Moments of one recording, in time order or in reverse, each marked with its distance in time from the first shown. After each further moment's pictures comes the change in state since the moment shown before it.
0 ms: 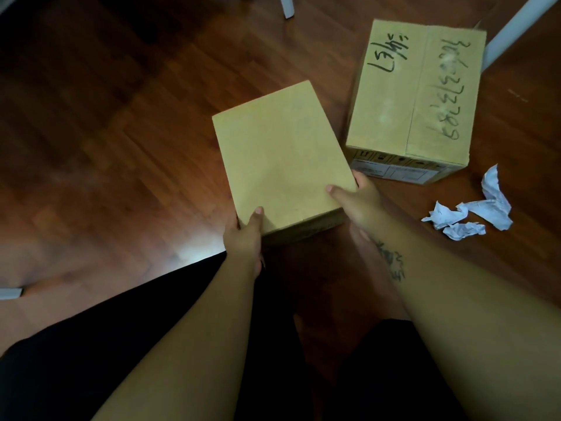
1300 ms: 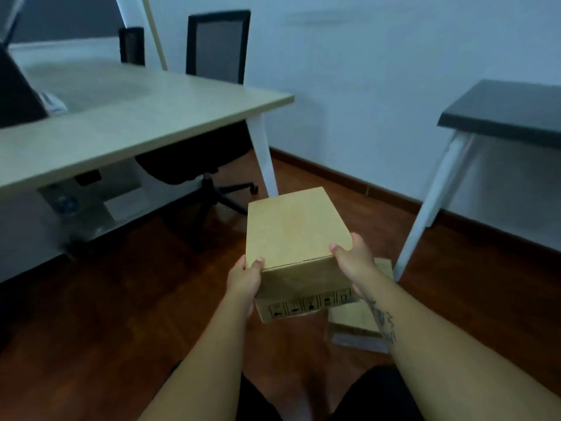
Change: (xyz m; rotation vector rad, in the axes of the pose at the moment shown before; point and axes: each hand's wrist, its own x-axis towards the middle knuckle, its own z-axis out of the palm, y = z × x) left_hand -0.163 0.269 -0.046 0.108 -0.269 0.458; right_hand -0.184 -0.274 -0.059 0.045 0.211 -0.415
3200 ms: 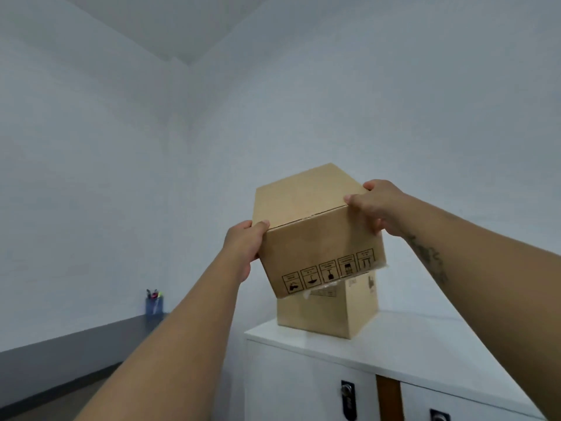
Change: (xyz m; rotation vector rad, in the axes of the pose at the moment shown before) left_hand -0.638 0.318 0.132 -0.240 -1.888 0.656; right_hand -0.682 -0.307 -0.405 -0.276 1.782 -0.083
